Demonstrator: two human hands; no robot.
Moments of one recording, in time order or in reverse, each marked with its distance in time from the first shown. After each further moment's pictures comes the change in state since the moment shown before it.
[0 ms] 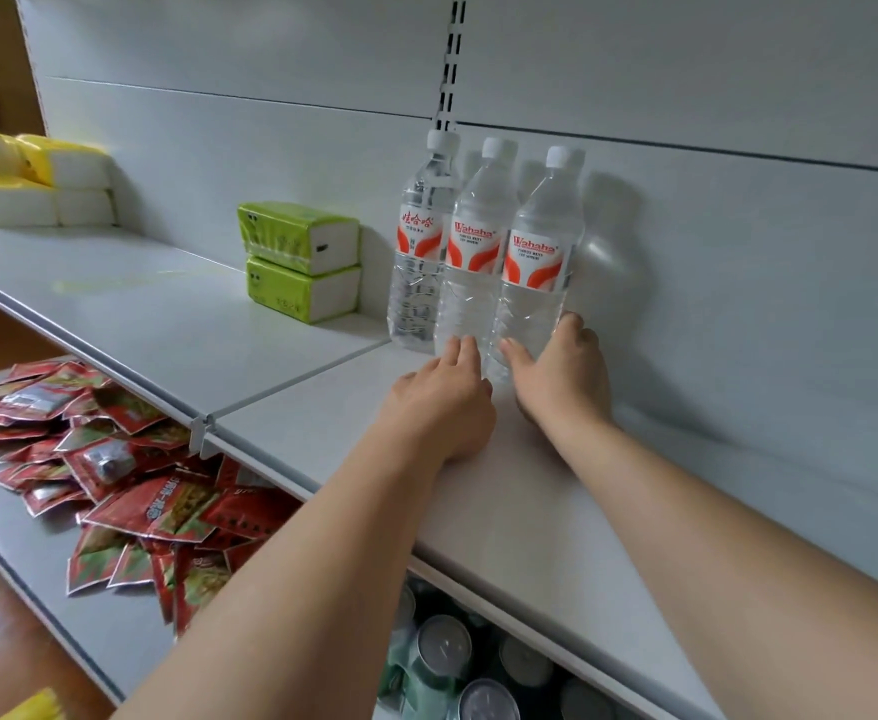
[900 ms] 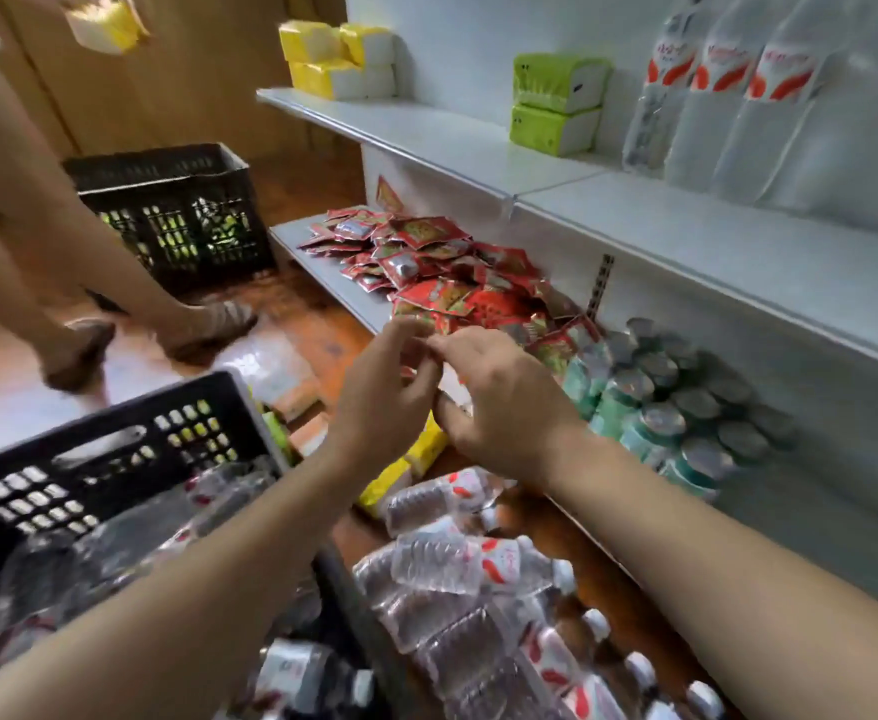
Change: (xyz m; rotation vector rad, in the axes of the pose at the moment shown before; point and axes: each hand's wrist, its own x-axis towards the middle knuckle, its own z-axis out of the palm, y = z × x) left_hand -0.373 -0.112 -0.030 -0.476 0.535 -0.268; right_hand -0.352 -0.085 -0.047 0.262 -0.541 -0.975
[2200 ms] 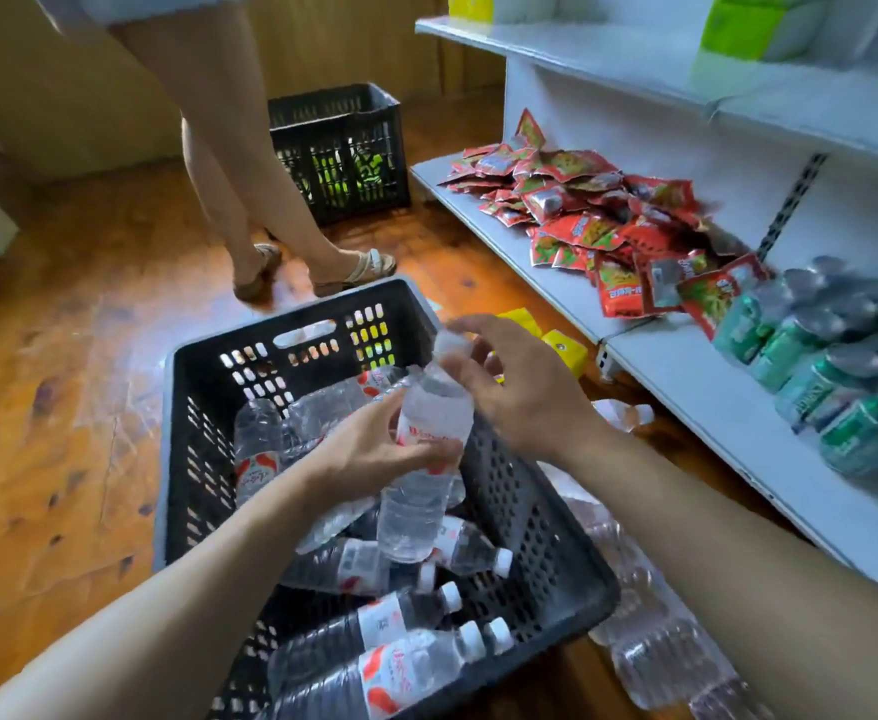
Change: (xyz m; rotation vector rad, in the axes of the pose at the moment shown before) left_hand -0.157 -0.063 -0.173 0.003 -0.462 -0.468; right_hand -0.023 -0.135 0.085 0.611 -0.121 0.147
